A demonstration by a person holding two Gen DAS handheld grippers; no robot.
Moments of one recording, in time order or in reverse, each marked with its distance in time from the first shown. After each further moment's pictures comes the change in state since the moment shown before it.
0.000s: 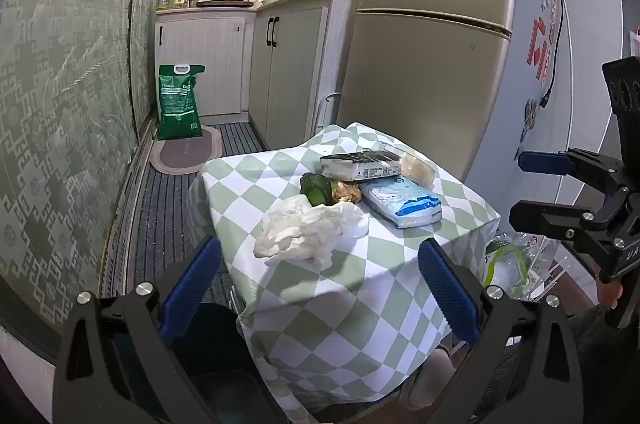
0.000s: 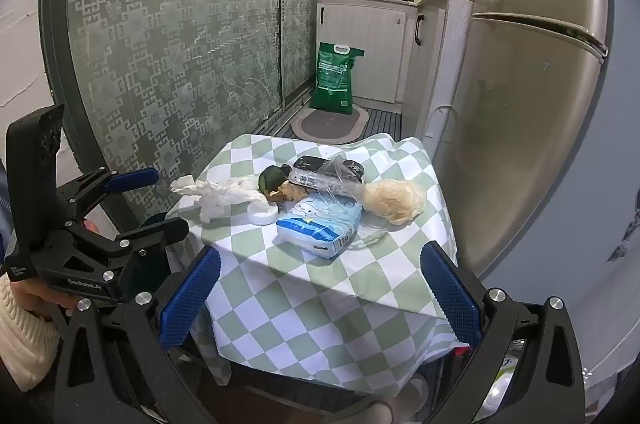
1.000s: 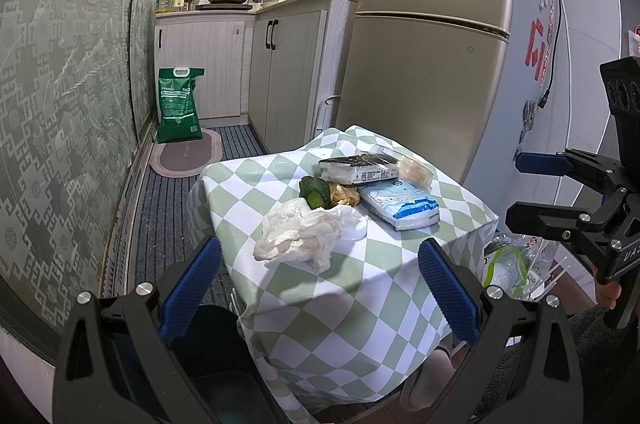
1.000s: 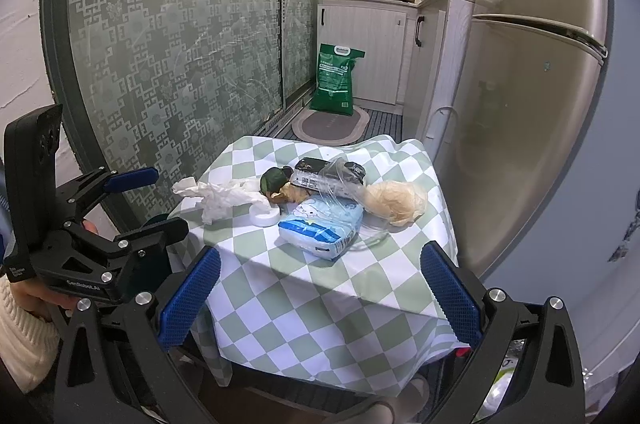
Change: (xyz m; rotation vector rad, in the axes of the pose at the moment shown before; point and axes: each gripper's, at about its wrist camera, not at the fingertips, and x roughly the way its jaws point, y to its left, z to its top) left arm 0.000 0.000 0.000 0.007 -0.008 0.003; right arm -0.002 0.001 0.001 0.001 -0.005 0.002
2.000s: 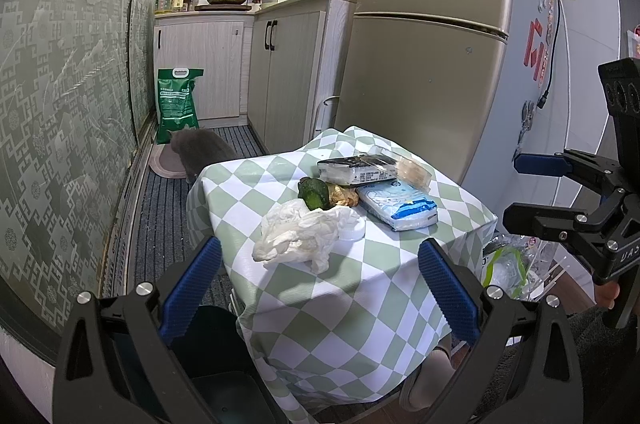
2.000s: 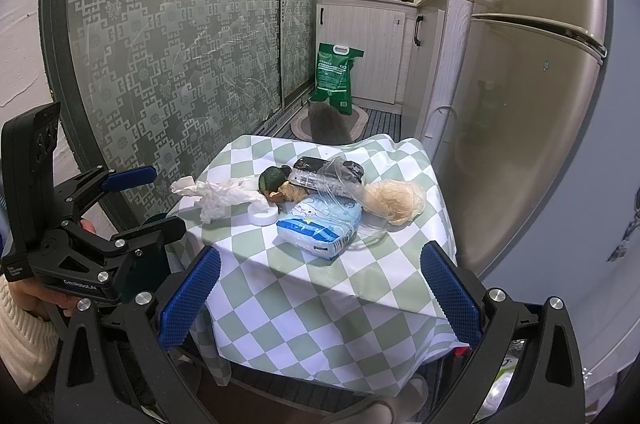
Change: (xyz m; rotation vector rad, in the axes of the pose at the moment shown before) left arm 0.000 0.000 0.000 0.003 -0.003 0.000; right arm 0.002 -0.001 -0.003 0.002 -0.001 0.000
